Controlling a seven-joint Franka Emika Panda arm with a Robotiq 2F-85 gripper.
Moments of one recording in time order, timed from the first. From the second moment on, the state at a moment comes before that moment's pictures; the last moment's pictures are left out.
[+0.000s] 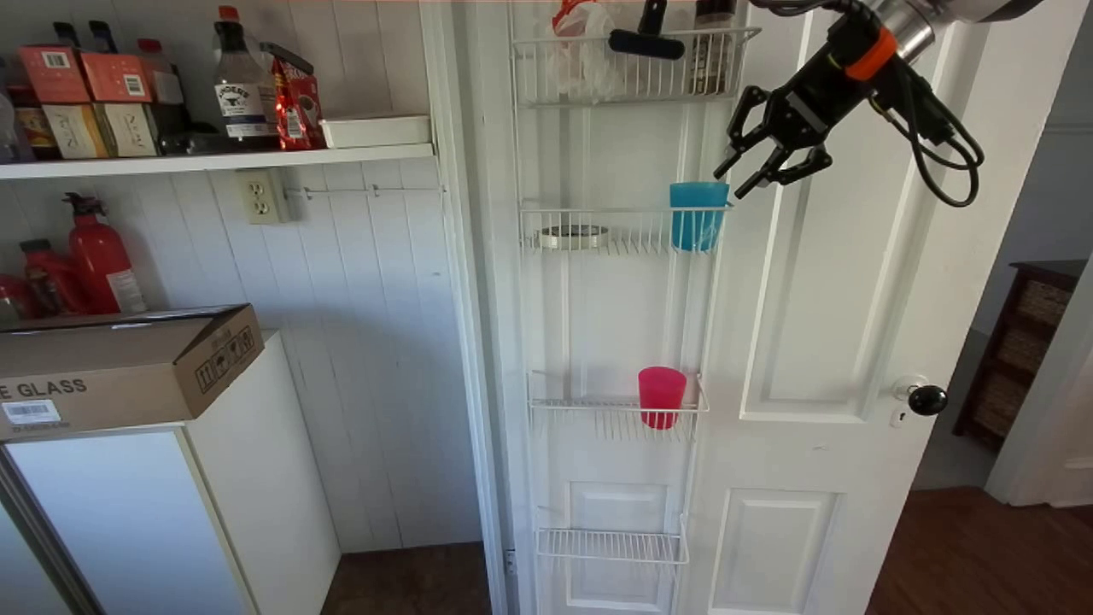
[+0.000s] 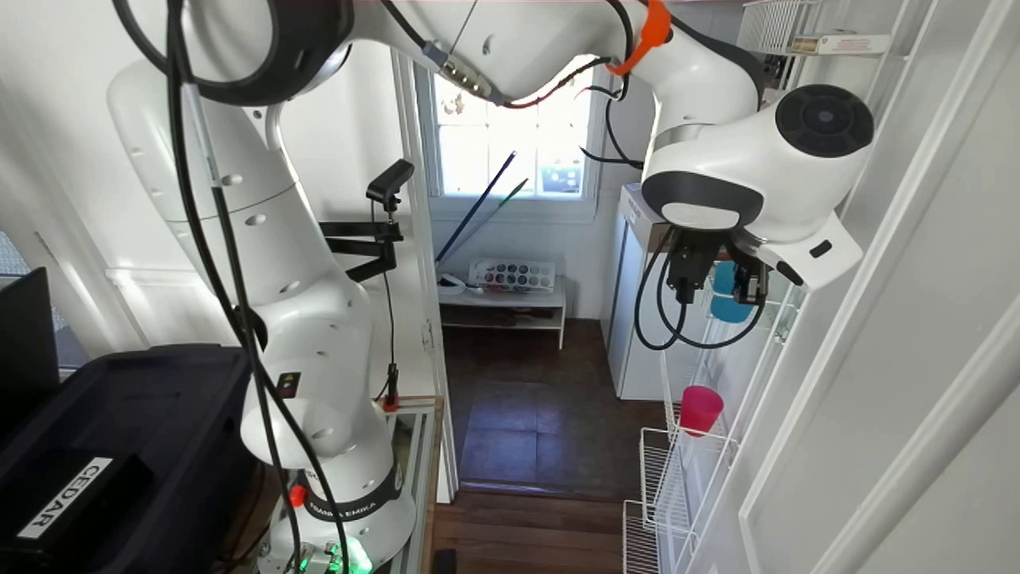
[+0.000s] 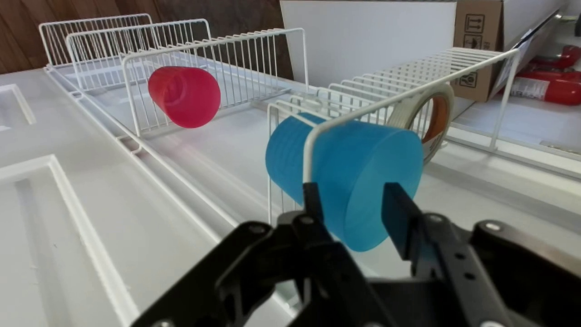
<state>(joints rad) 0.12 -0.16 -0.02 -2.26 0.84 2.40 -0.05</state>
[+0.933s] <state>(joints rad) 0.09 -0.14 -0.01 -2.25 0.78 2.40 -0.01</state>
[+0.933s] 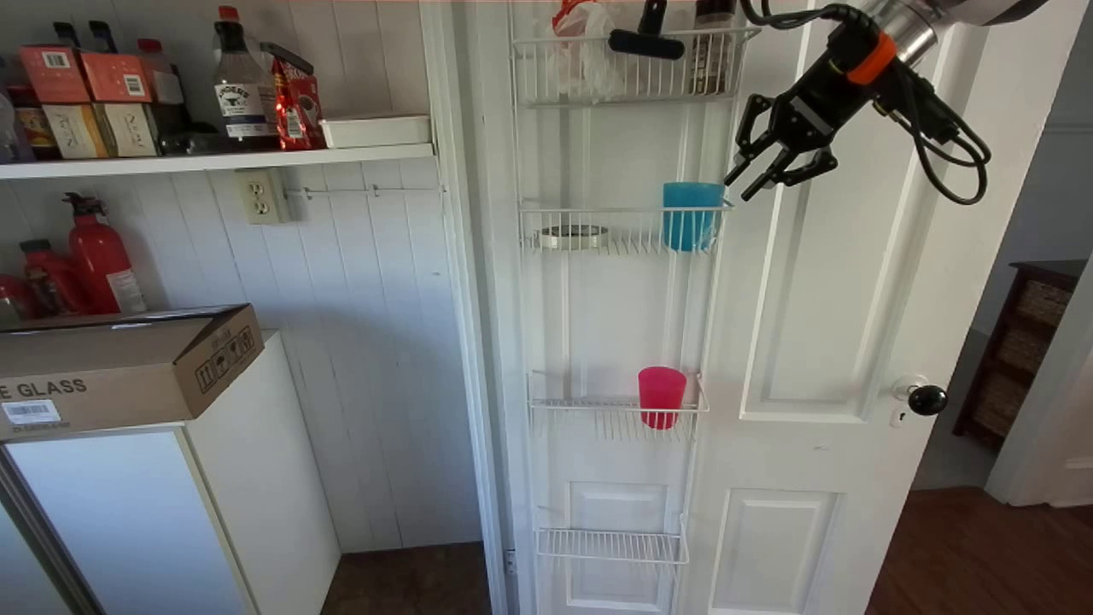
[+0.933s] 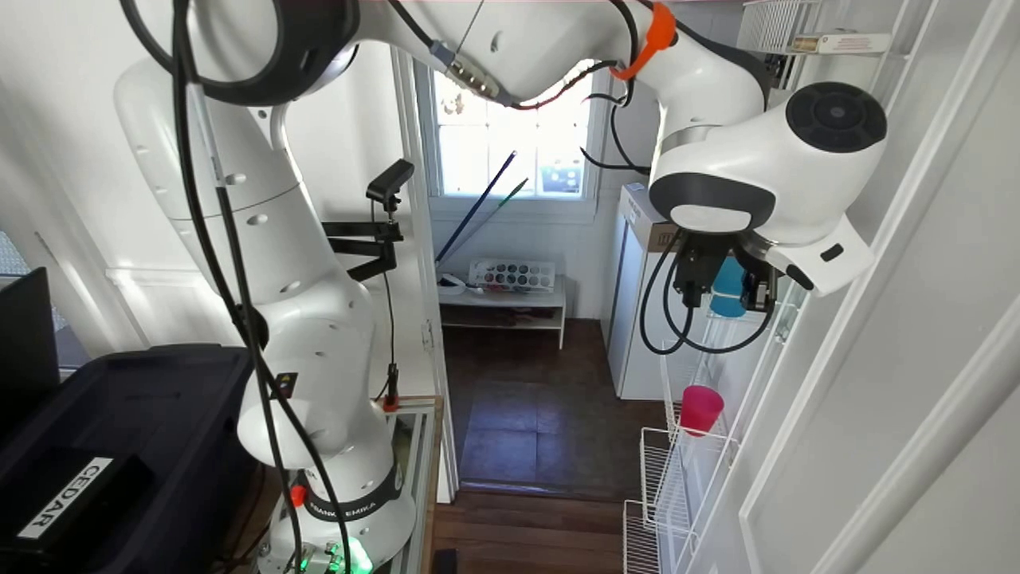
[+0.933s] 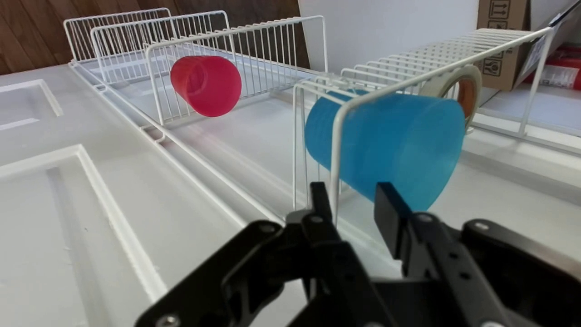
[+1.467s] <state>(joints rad) 0.09 -0.14 0.01 -2.22 0.78 2.40 -0.01</state>
